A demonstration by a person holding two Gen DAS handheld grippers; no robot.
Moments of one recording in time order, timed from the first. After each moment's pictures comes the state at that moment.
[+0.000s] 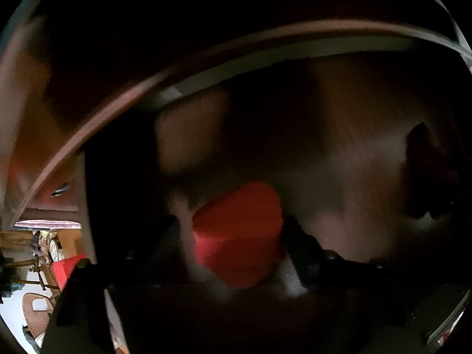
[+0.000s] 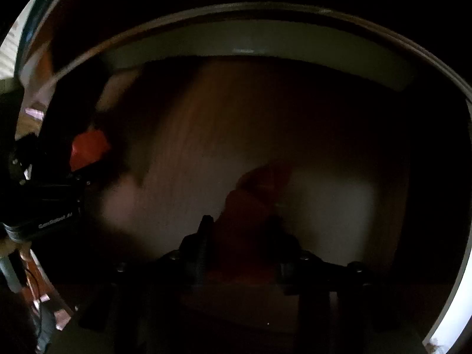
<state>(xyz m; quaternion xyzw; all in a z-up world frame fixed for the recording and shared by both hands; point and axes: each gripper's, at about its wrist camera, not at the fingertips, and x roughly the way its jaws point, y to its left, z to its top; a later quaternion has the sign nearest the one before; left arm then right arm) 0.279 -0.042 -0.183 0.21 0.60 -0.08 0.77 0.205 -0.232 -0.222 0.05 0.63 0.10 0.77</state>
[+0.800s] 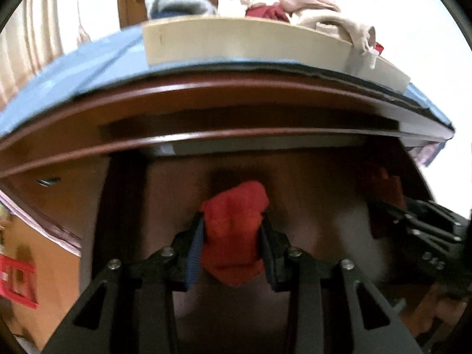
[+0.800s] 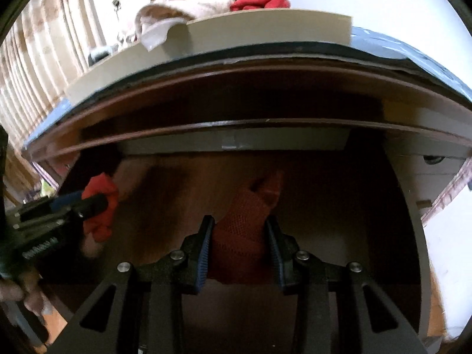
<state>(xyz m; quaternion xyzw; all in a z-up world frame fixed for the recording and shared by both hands) 0.185 -0.058 -0.140 0.05 0.43 -0.13 0.89 0.139 -0.240 -0.171 0.08 0.41 0.02 0.91</state>
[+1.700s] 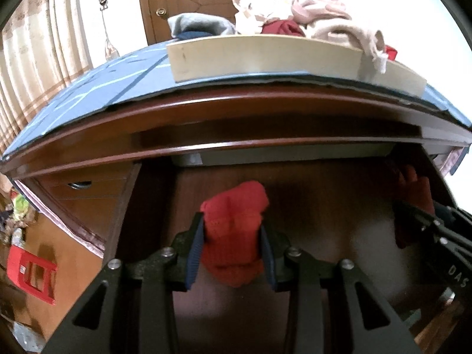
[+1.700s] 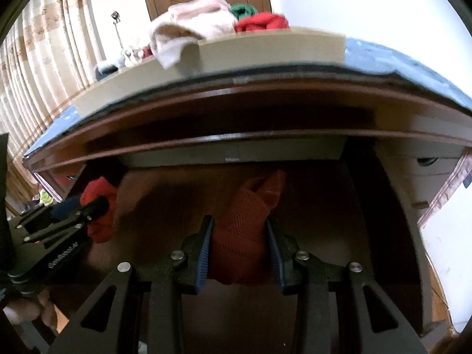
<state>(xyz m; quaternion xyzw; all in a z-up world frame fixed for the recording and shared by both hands) 0.182 -0.030 -0.128 0.05 0.40 -0.08 0.91 0.122 -0.238 -0.154 0.08 0.38 0.01 0.92</state>
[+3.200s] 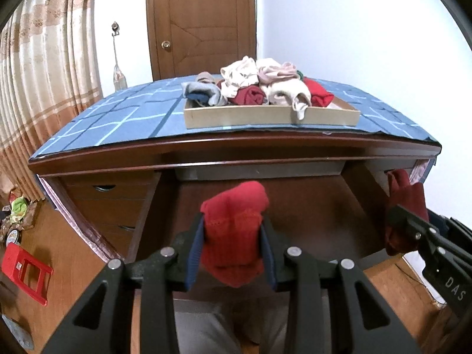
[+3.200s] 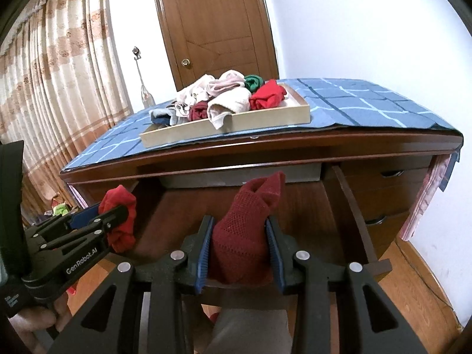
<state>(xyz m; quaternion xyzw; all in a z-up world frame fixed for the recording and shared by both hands) 0.071 -0.023 -0.057 0.03 0.33 -0.09 0.94 -0.001 -0.232 -0.089 0.09 0.29 0.03 0.95</state>
